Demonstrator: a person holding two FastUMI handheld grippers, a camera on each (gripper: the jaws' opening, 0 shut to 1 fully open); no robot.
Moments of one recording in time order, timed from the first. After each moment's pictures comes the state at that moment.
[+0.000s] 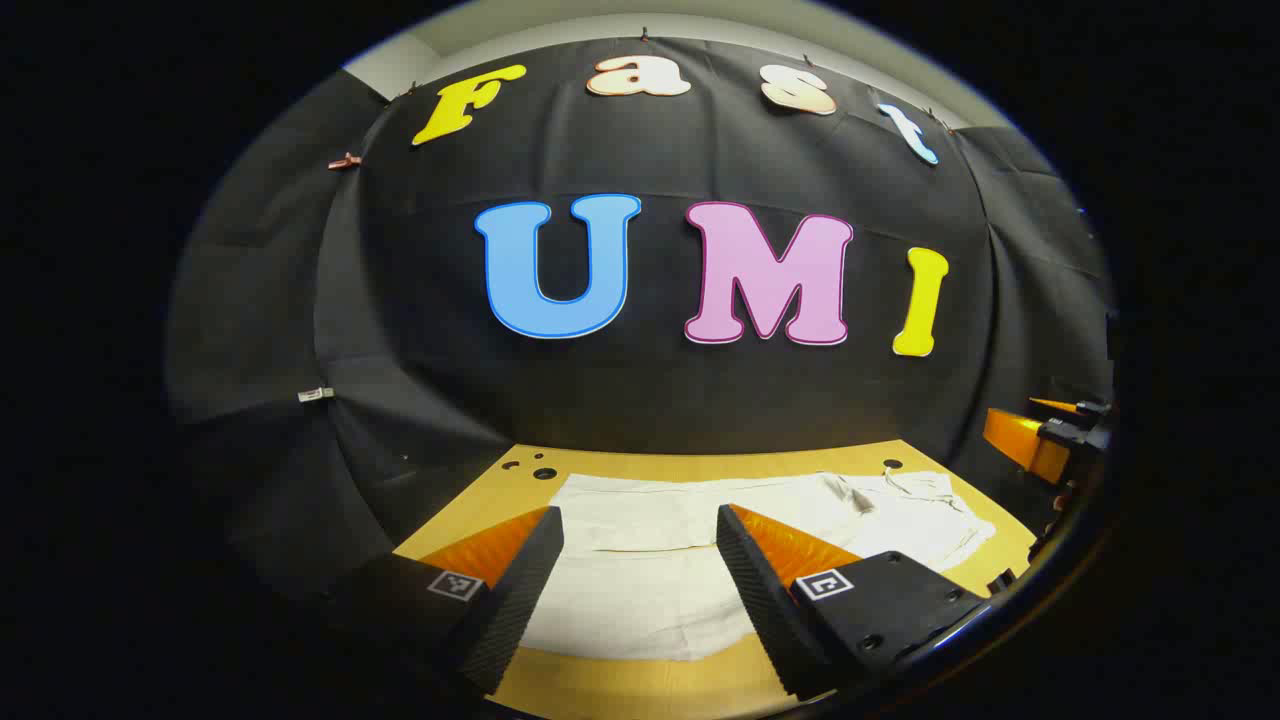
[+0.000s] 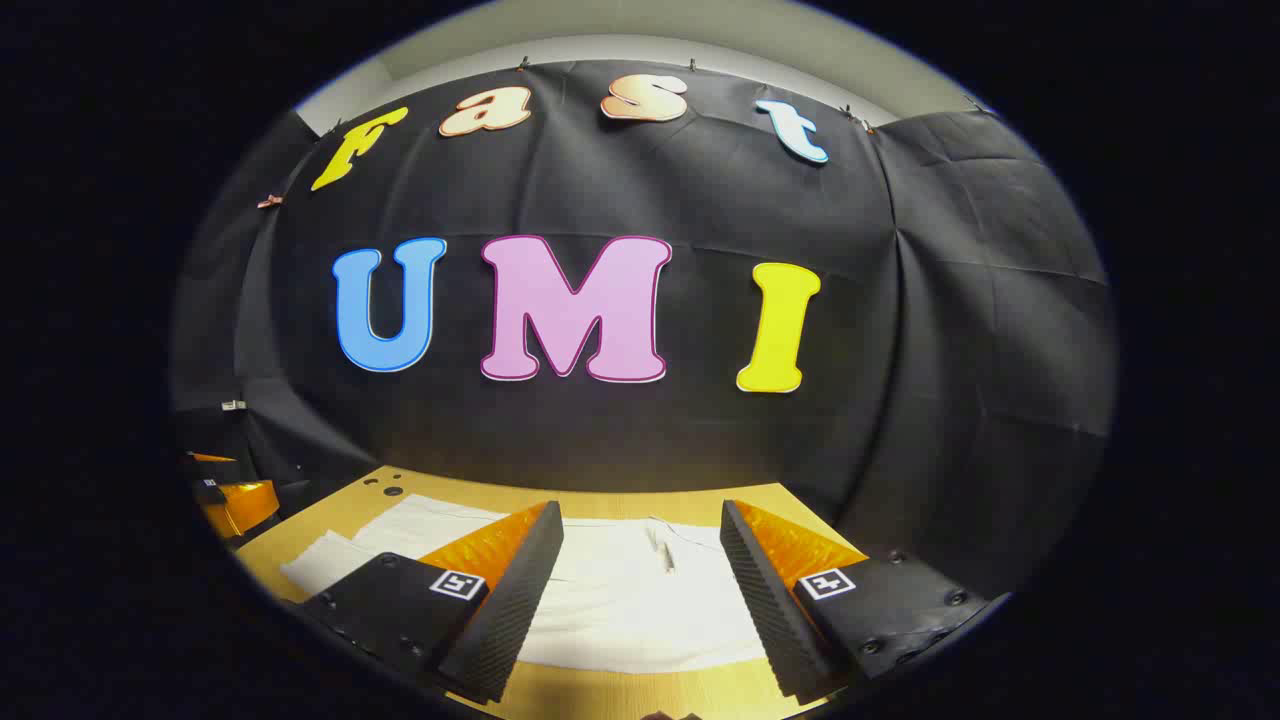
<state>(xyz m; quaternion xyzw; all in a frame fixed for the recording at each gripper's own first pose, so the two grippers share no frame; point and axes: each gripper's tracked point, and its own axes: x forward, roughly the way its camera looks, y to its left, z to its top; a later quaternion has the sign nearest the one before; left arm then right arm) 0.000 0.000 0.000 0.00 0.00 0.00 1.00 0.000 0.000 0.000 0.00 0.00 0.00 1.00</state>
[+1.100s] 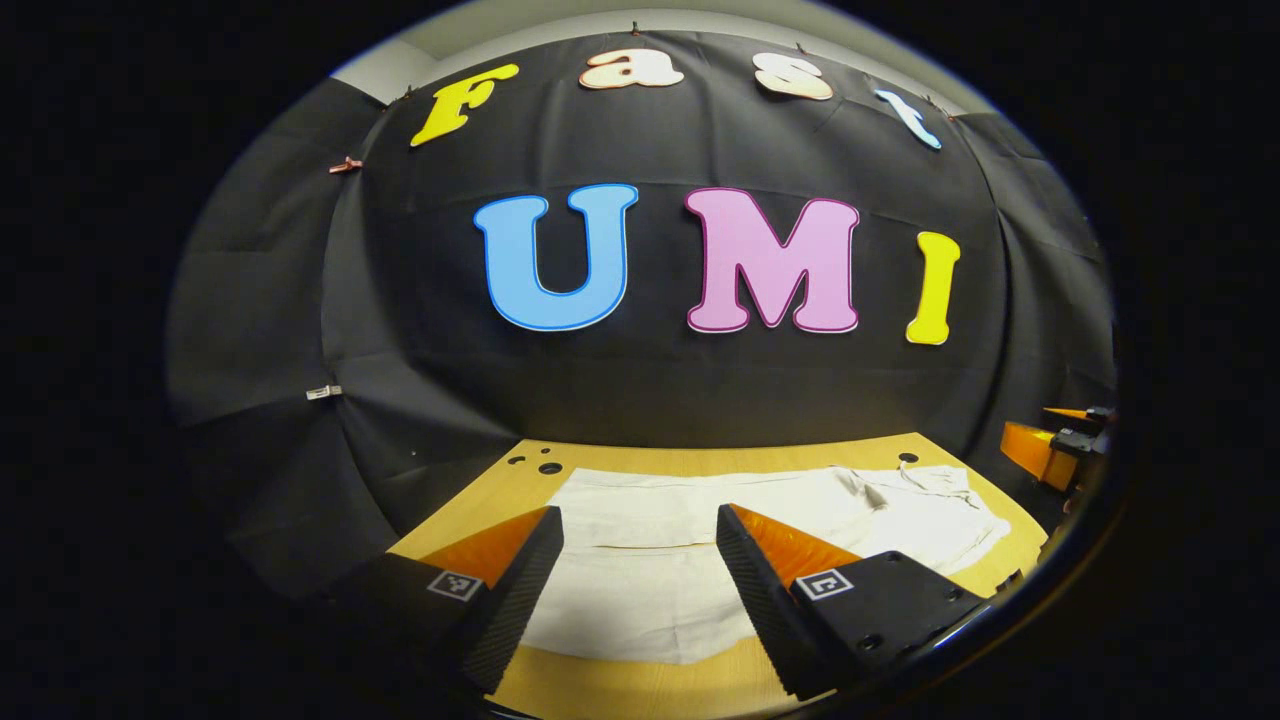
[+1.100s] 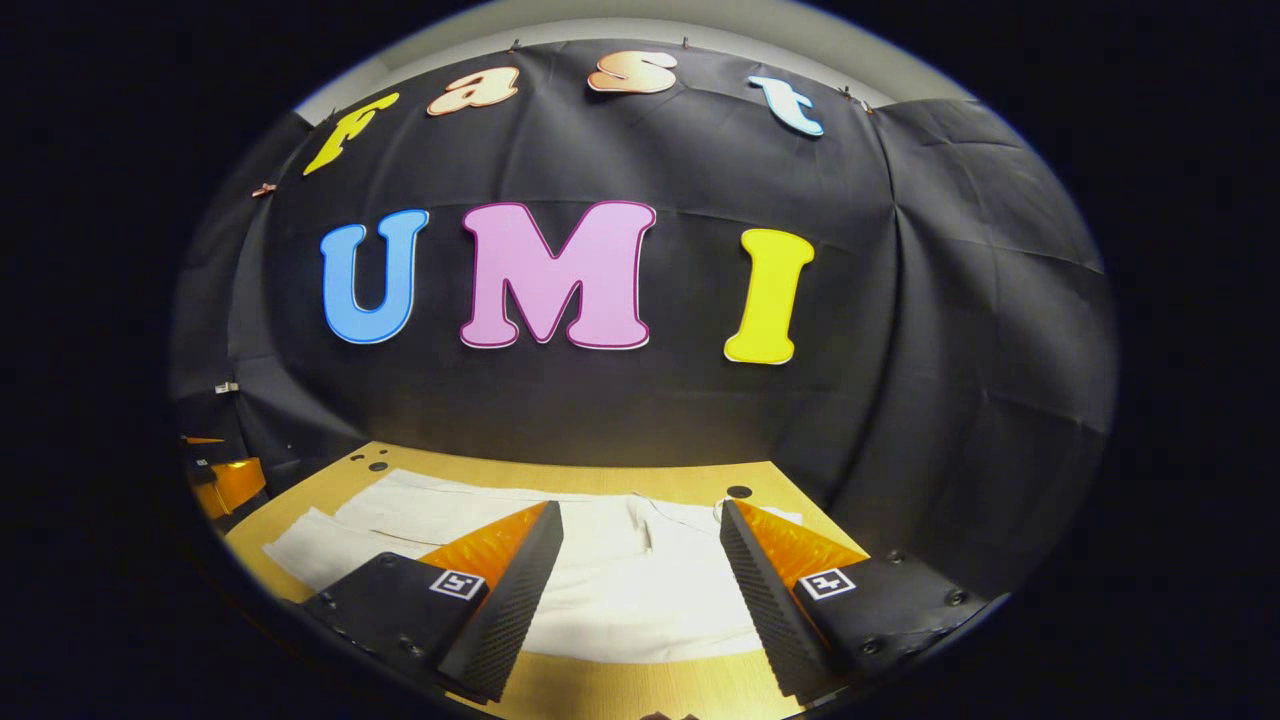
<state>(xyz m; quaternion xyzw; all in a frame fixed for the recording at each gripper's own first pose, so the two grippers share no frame) 0.014 -0.020 -0.012 0.01 0.01 0.03 1.00 0.018 -0.032 -0.033 0.00 0.04 0.00 1.00</state>
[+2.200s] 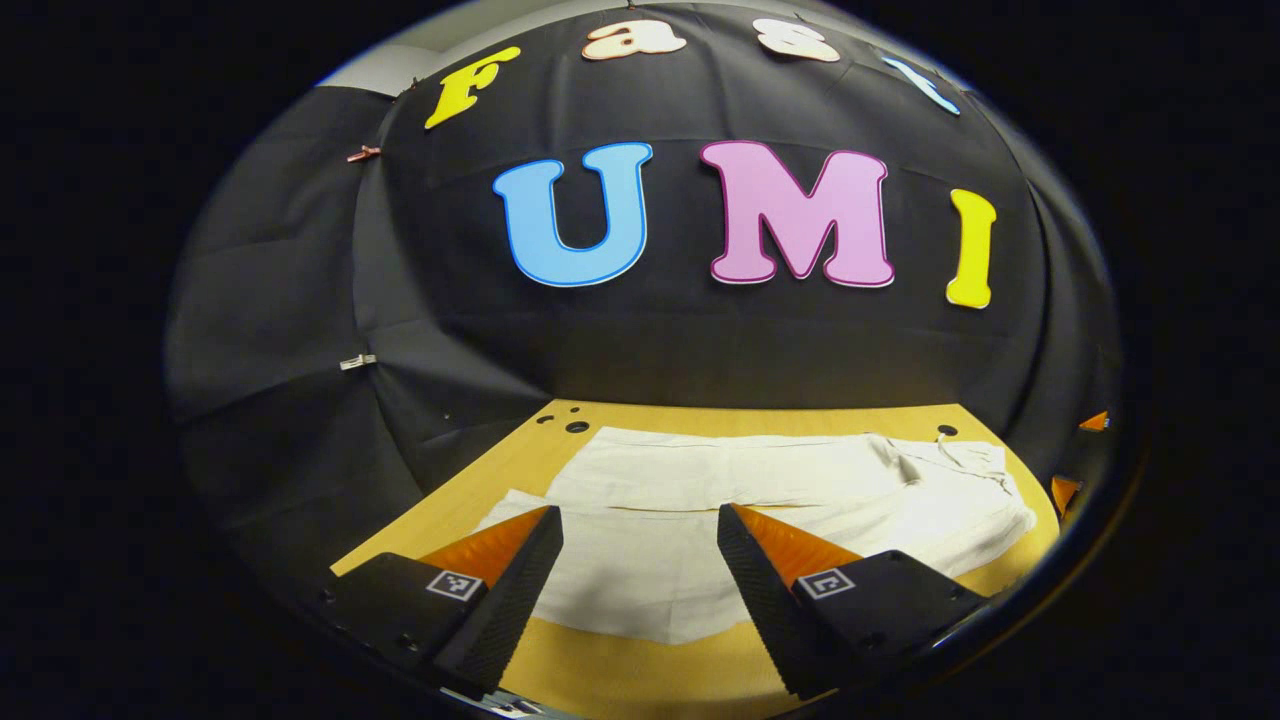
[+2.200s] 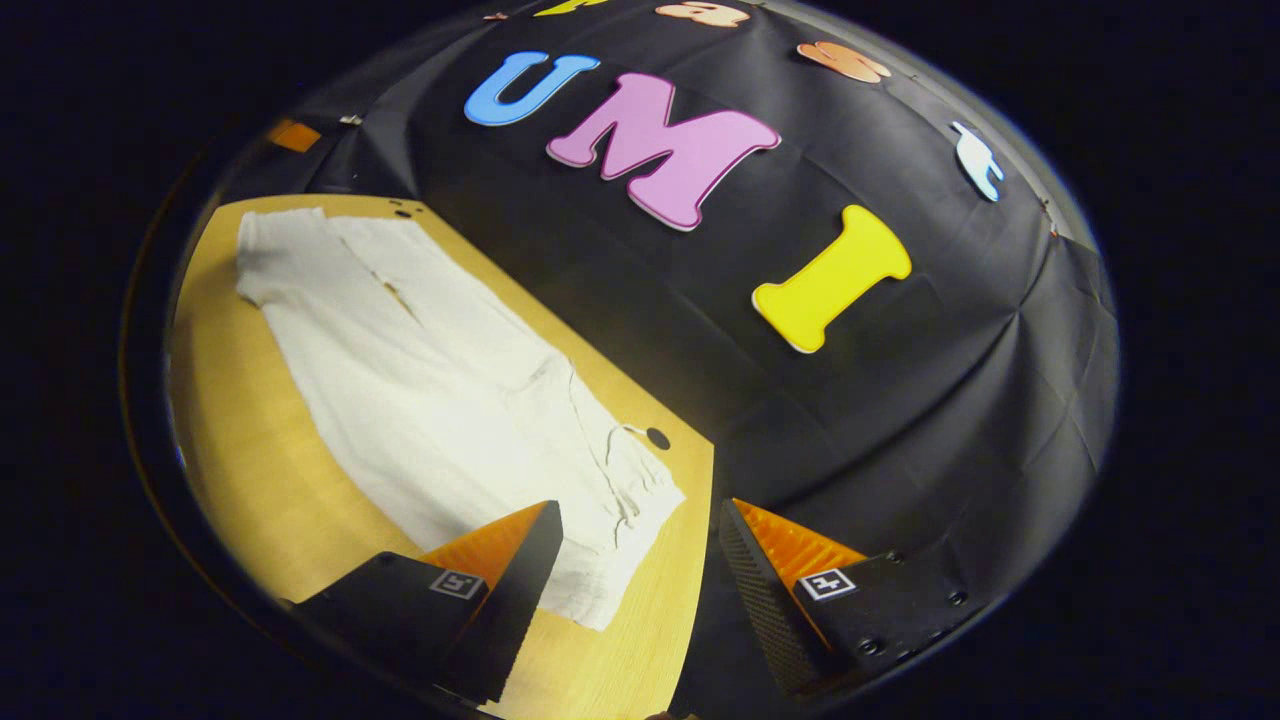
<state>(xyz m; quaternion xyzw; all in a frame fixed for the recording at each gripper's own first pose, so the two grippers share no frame) 0.019 -0.032 -0.053 0.02 0.06 0.11 0.99 0.058 -0.220 -0.165 -0.36 0.13 0.10 0.92</state>
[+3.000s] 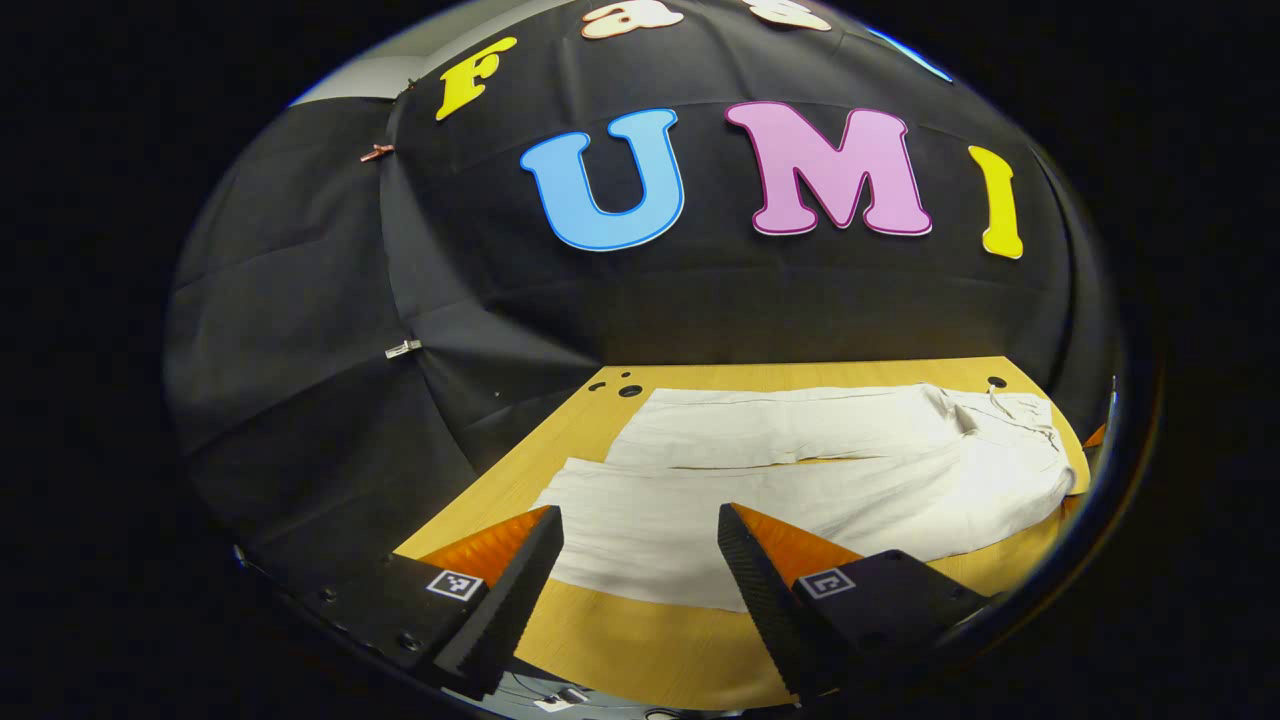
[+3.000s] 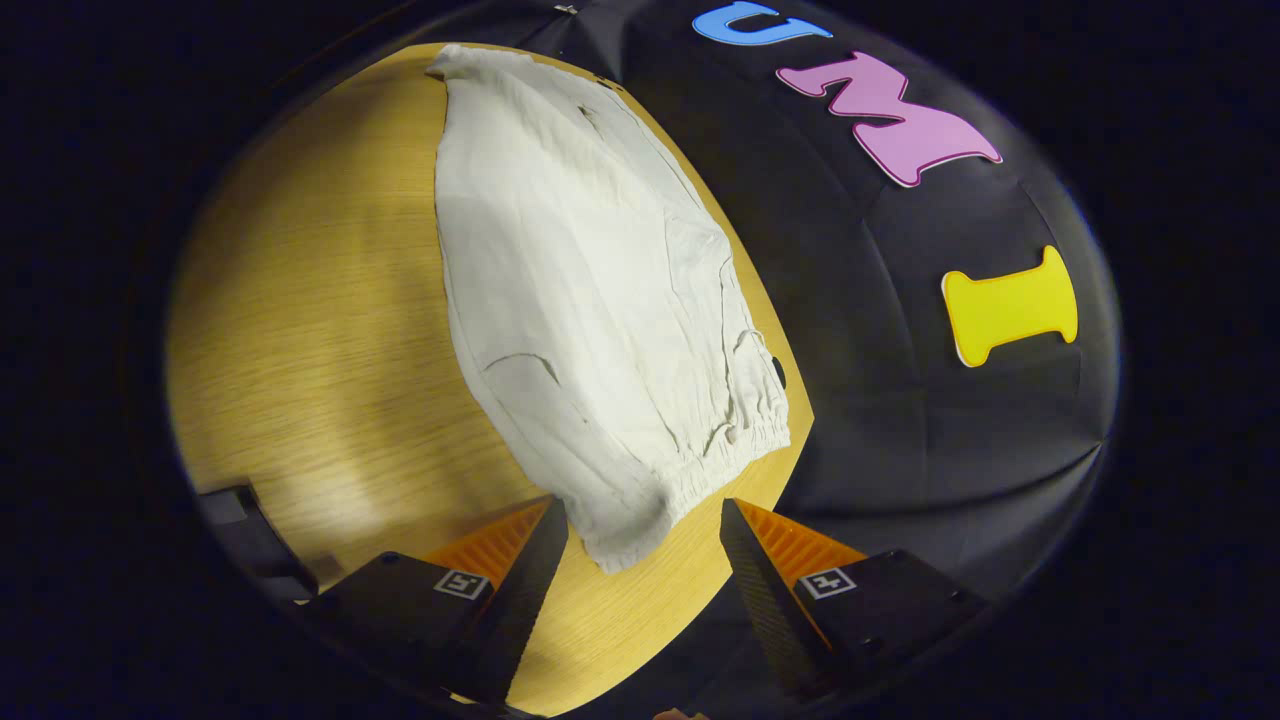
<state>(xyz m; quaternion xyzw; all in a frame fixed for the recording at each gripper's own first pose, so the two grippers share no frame) 0.001 0.008 -0.084 0.05 0.11 0.17 0.98 0.076 -0.265 -0.289 -0.54 0.22 0.23 0.78</state>
